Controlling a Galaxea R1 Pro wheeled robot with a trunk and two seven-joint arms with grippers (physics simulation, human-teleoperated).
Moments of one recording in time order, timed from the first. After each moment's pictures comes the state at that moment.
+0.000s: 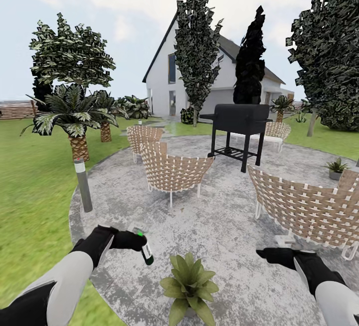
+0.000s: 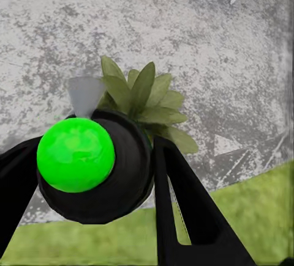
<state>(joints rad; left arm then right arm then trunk) -0.84 0.00 0.35 -0.32 -0.62 0.33 -0.77 -0.69 -0.23 -0.48 -0.38 0.44 0.25 0.46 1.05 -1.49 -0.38</state>
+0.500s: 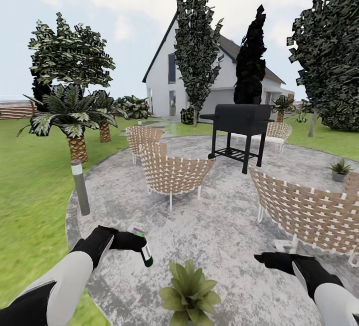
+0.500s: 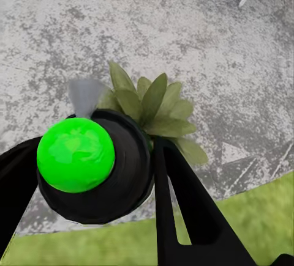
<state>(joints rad) -0.84 0.00 0.35 -0.32 -0.63 0.35 -0.77 -0.69 -0.22 -0.48 -0.33 0.42 0.25 0.45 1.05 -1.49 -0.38</state>
